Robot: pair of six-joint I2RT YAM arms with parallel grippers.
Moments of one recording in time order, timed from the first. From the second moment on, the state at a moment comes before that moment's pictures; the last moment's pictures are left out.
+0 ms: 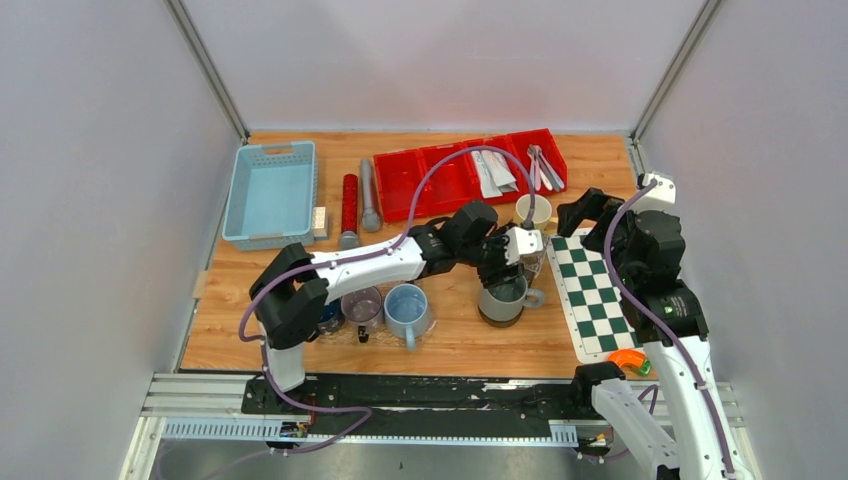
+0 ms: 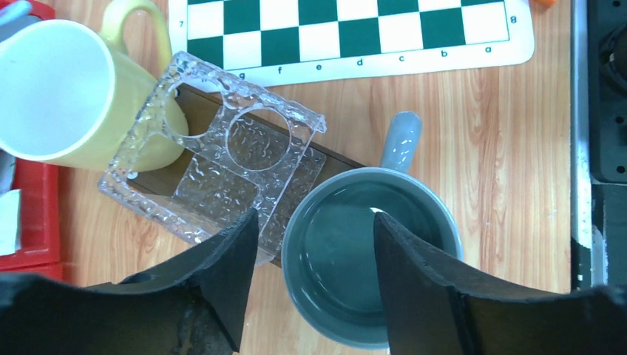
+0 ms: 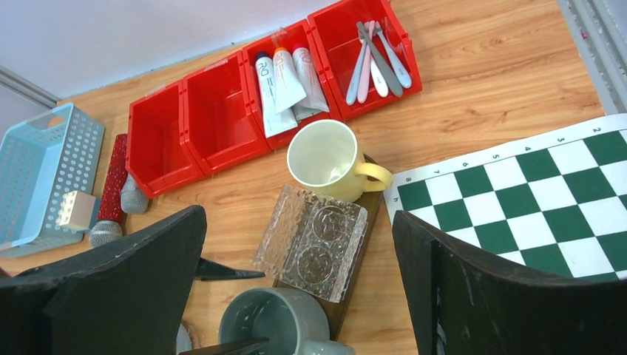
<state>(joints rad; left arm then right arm) -1.02 1.85 1.40 -0.14 0.36 0.37 0.15 0.70 0.95 -0.49 0.08 0.38</state>
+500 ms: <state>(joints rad) -1.00 1.57 1.37 -0.13 0.02 0.24 0.15 0.78 1.02 -0.64 -0.07 0.40</state>
